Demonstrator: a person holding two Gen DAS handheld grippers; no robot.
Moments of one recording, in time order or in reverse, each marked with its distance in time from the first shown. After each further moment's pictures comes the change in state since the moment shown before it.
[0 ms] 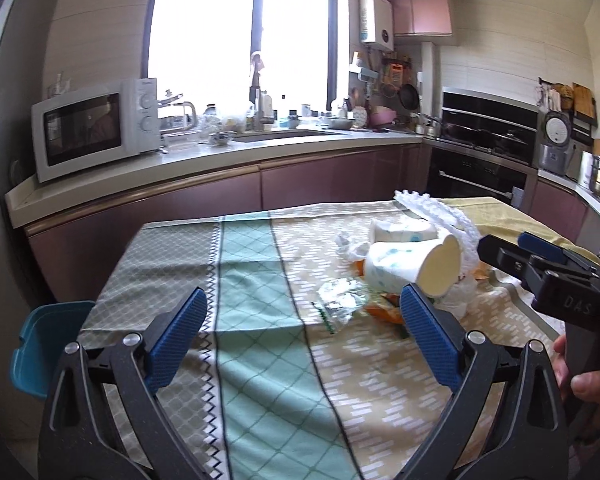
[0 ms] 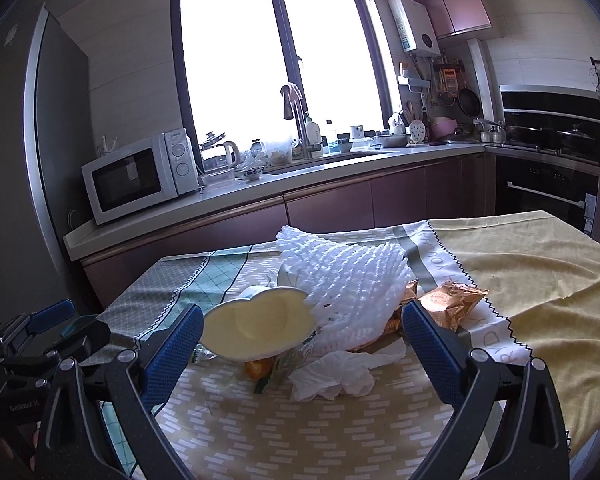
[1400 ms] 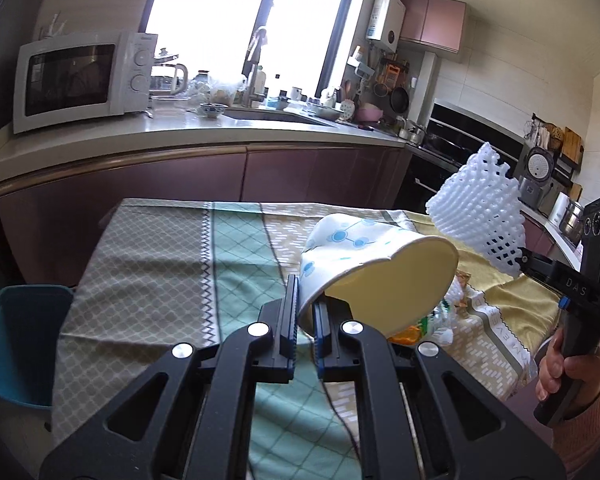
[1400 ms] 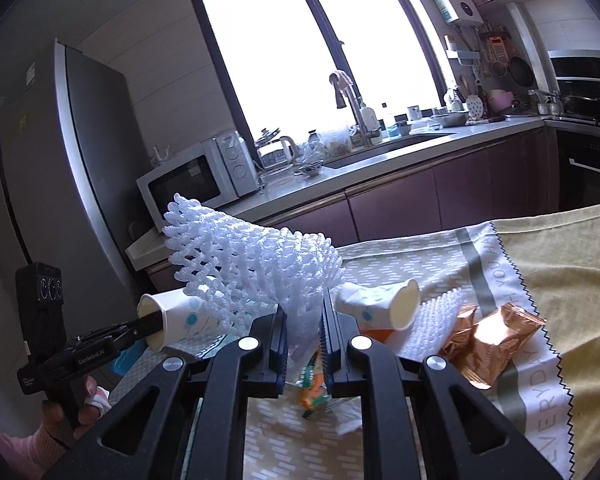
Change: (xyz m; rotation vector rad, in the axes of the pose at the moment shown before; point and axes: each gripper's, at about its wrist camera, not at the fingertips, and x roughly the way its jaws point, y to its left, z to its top) left arm 0.010 0.076 0.030 -0.200 0.071 -0.111; right arm 0.009 0.018 0.042 0.001 0.093 0.333
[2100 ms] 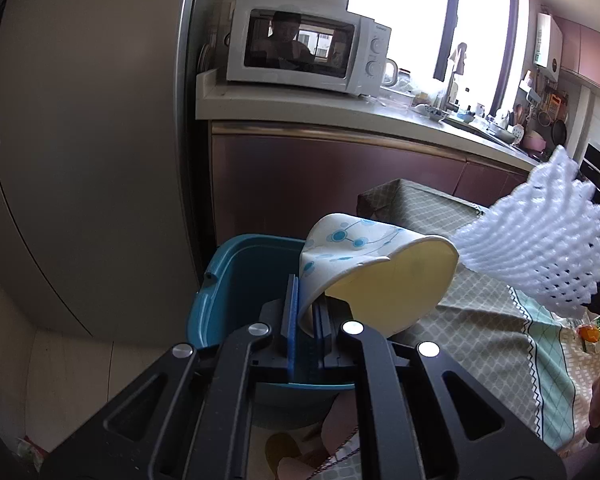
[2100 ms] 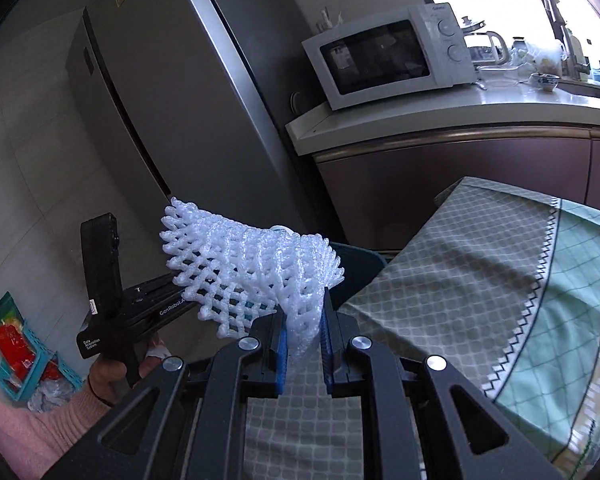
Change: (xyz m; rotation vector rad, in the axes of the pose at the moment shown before) left arm -0.096 0.265 -0.036 -0.243 0.039 0.516; right arm 0.204 0.229 -0.029 -0.175 0.434 0.502
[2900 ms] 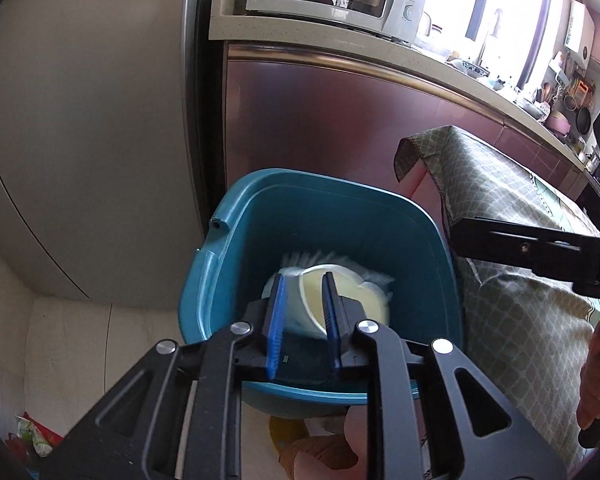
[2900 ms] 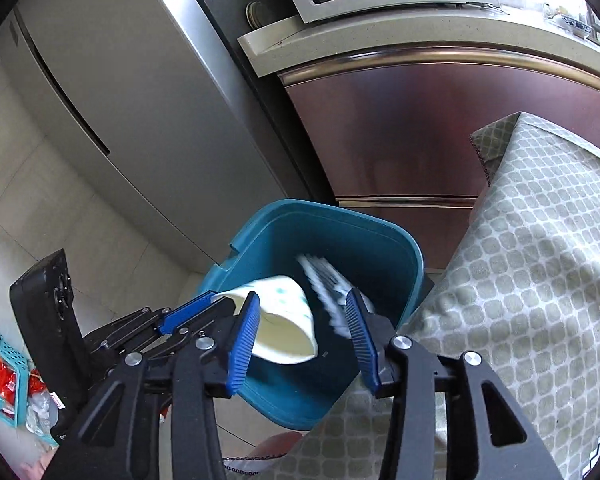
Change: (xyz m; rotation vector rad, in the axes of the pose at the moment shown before) left arm 0.098 0.028 -0.021 -0.037 0.165 0.039; right arm 0.131 -0.014 0.020 0.073 0.211 -0.113
